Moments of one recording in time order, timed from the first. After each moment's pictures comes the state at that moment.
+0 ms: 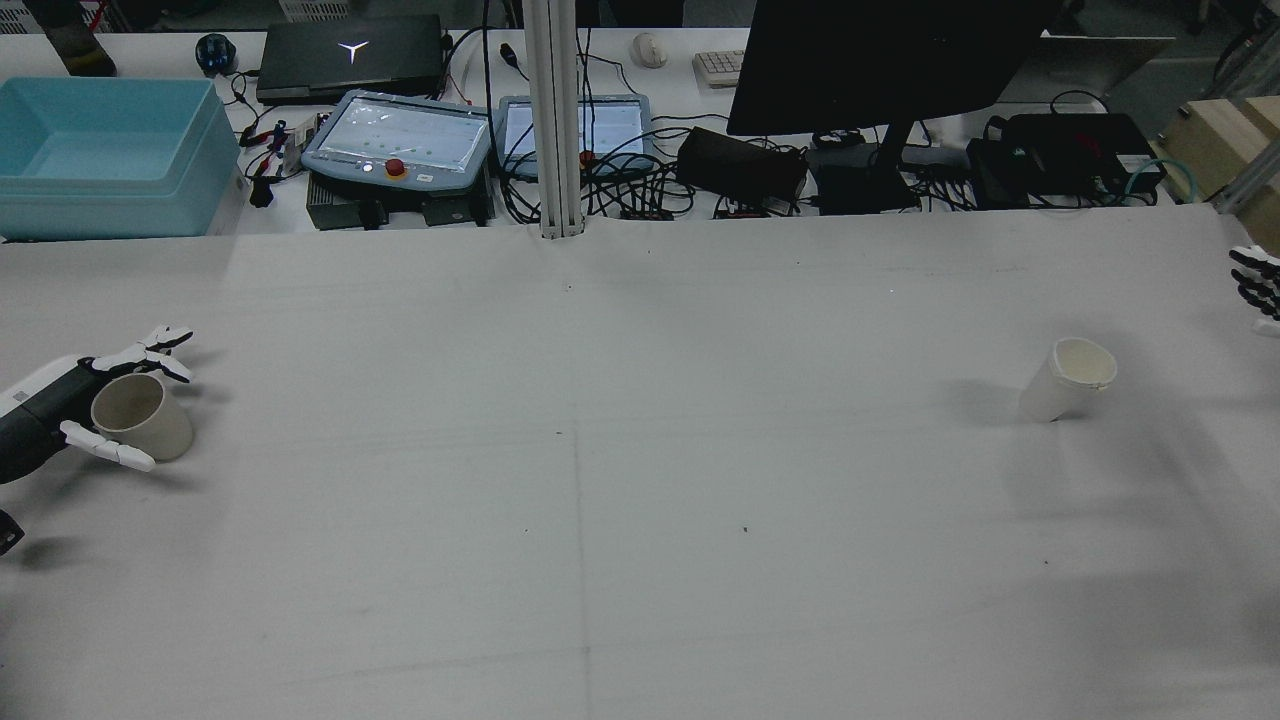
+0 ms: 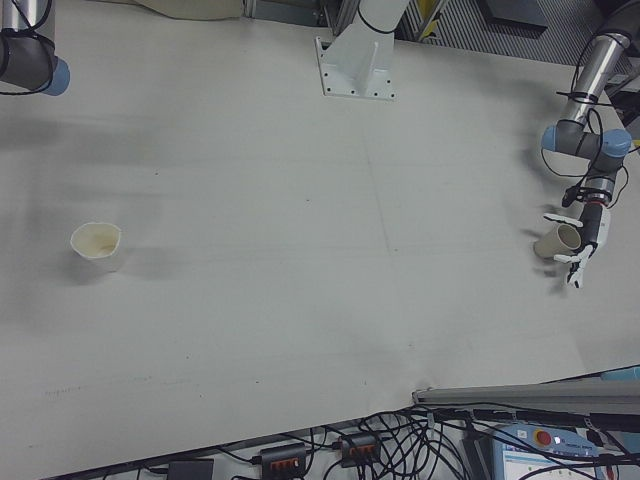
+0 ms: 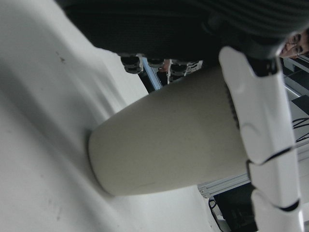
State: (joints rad) left arm -0.87 -1.67 -1.33 -0.41 1.37 0.58; right arm 1.30 -1.63 1.25 -2.88 -1.36 -0.32
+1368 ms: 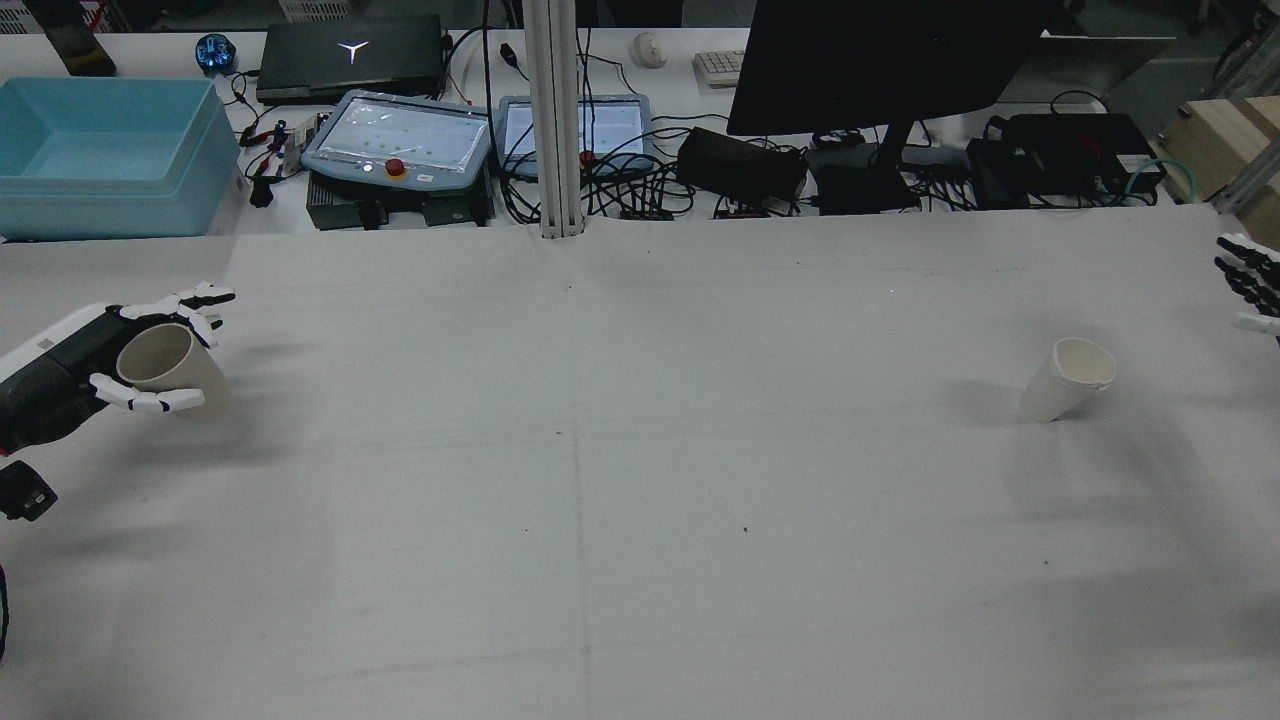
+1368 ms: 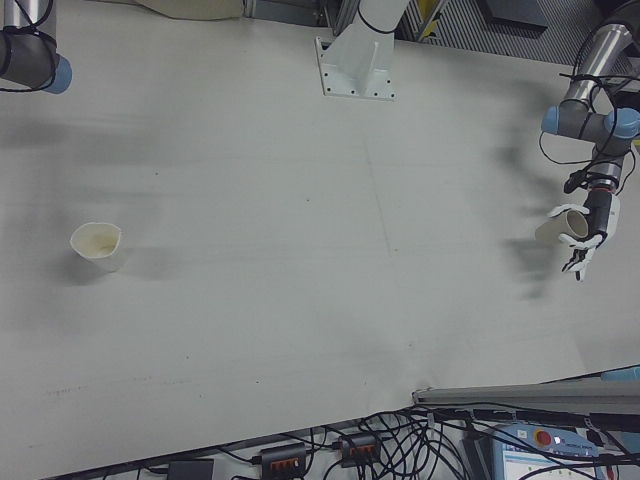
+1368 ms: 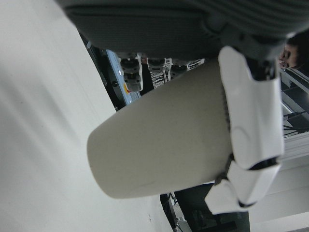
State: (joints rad) left arm -0.87 -1.67 -1.63 -0.14 1.37 0.45; right arm 1.28 -1.64 1.28 -2.82 -1.37 -0.29
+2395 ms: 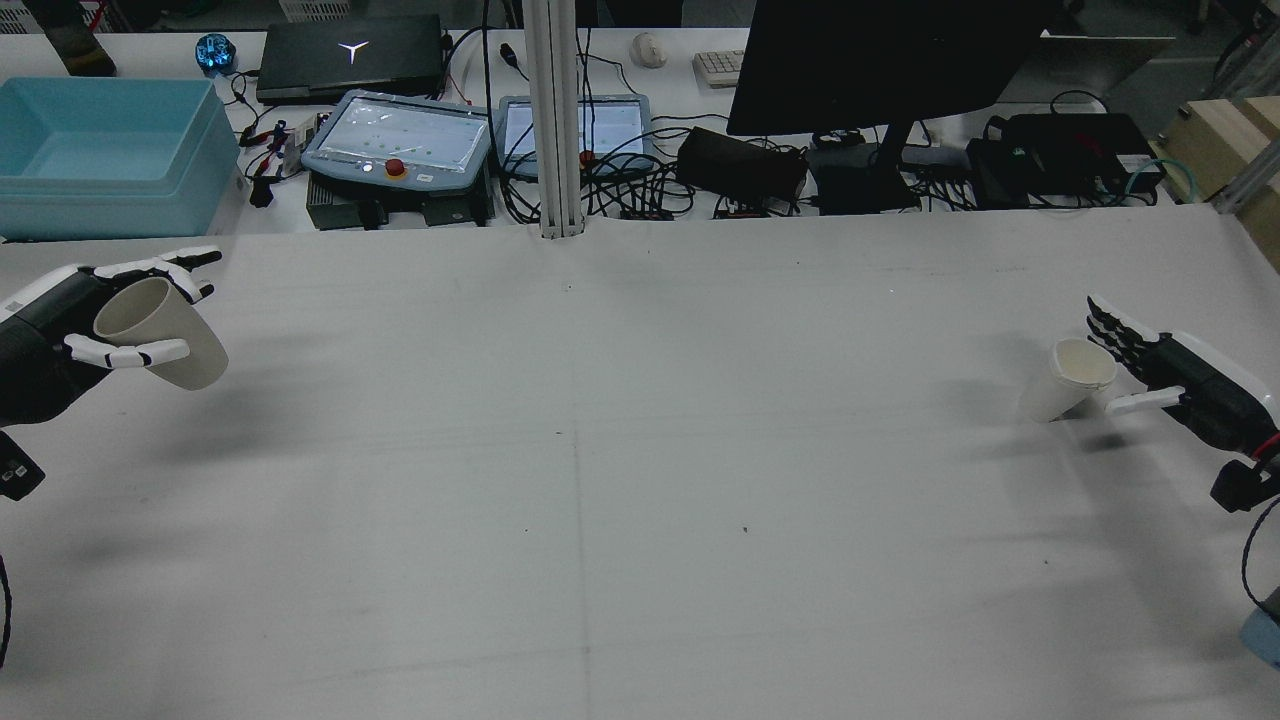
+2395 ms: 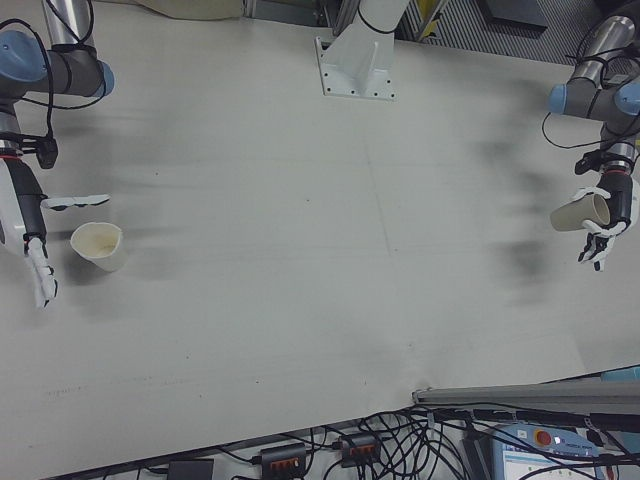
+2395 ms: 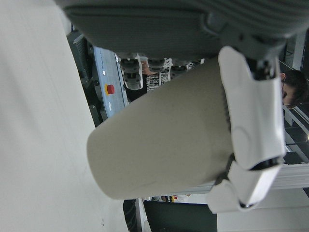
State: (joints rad) left arm -0.88 -1.67 -1.81 0.08 1.33 0.26; right arm 1.04 -1.65 1.31 -2.76 -1.36 -0.43
